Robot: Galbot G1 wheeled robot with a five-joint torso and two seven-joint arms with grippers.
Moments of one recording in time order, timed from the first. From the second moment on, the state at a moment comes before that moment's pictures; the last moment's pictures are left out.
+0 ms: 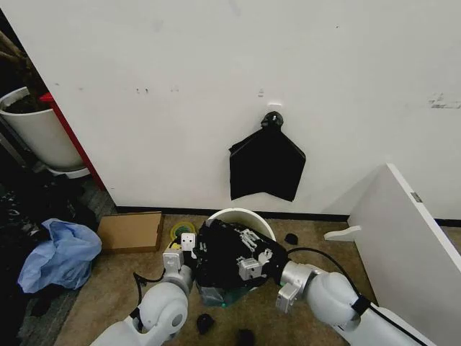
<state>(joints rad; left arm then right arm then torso) 1.18 -1.02 0.04 -2.01 -0.75 0.29 -0.57 -1.12 0.88 -0.06 2.02 -0.62 0.05 -0.24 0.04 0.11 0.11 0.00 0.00</state>
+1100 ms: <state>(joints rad) 1.31 -0.97 0.01 -2.00 -0.41 0.13 -0.40 -1.06 0.88 -0.03 1.99 -0.06 -0.01 -0.01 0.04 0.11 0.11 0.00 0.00</state>
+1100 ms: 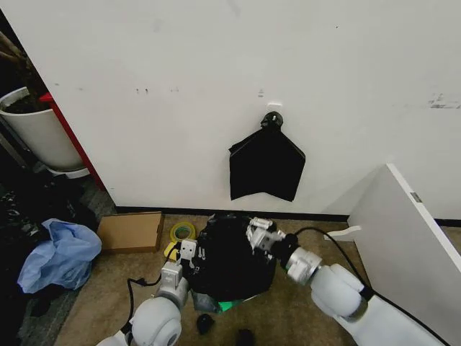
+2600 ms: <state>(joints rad) 1.39 -0.95 -0.09 -1.98 -0.43 -0.17 -0.29 -1.09 0.77 0.08 1.85 0.53 0.07 -0.06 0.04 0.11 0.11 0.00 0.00</state>
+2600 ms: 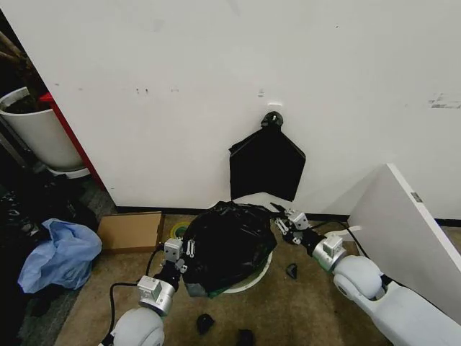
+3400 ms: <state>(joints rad) 1.28 -1.00 0.00 -1.94 -0.36 0.02 -0.47 -1.22 0.93 -0.01 2.30 0.54 -0.56 0.50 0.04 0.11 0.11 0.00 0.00</state>
